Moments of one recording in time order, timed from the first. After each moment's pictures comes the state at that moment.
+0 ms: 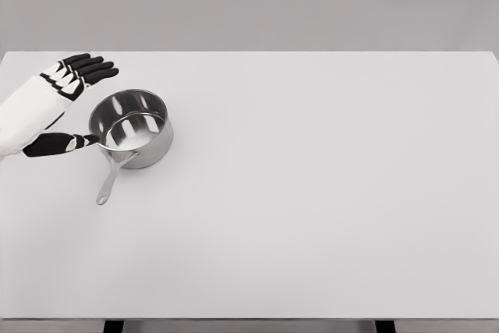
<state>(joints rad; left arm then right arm) -0.01 0.66 0.09 -1.80 -0.36 -0.61 -0.23 0.06 0.00 -0.08 0.05 -0.27 -0.07 0.21</state>
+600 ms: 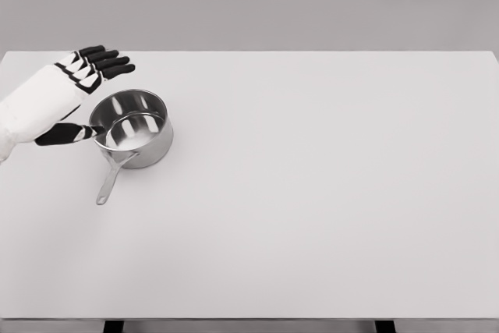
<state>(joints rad) -0.10 0.66 0.04 -1.80 -0.44 -0.61 -0.30 0.06 0.00 -0.08 0.05 -0.27 -0.07 0.21</state>
